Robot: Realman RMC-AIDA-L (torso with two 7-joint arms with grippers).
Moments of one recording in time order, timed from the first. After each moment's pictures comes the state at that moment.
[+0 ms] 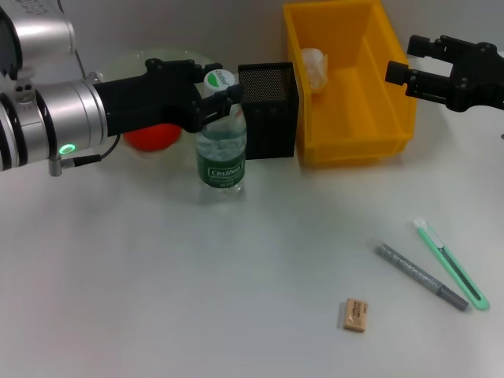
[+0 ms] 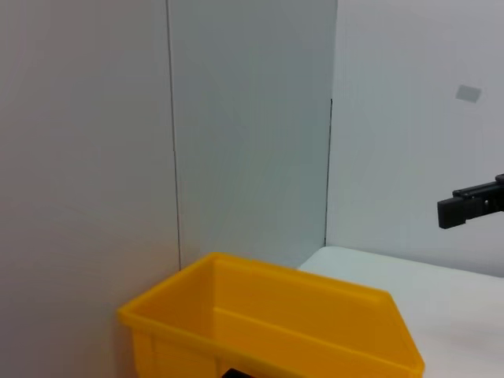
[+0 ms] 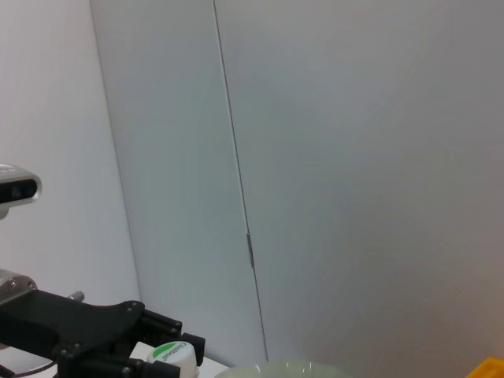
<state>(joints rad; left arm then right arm) -0.55 -2.05 1.37 0.92 1.53 0.99 -1.53 0.48 2.01 -0.59 -0.78 -1.74 -1.52 1.40</state>
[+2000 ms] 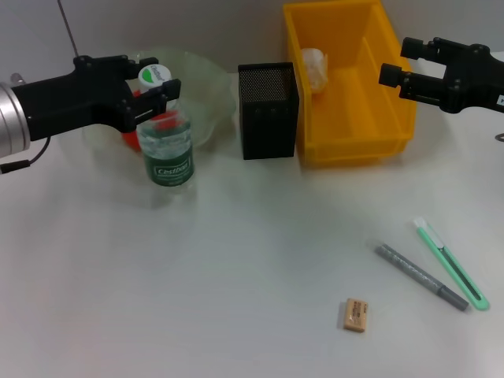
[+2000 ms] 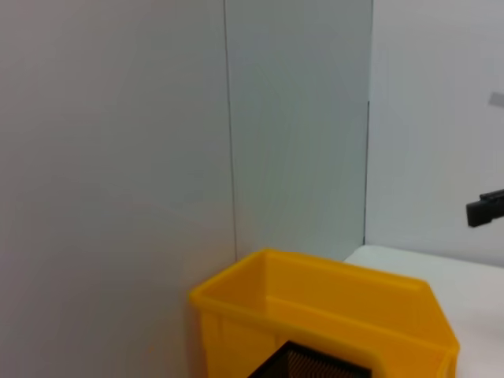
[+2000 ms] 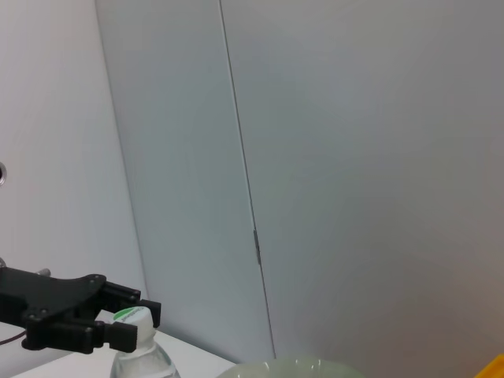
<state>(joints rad) -0.42 -2.01 1.29 1.06 1.57 1.08 -1.57 0.49 2.02 -0.59 -0.78 -1.75 -1.52 1.41</state>
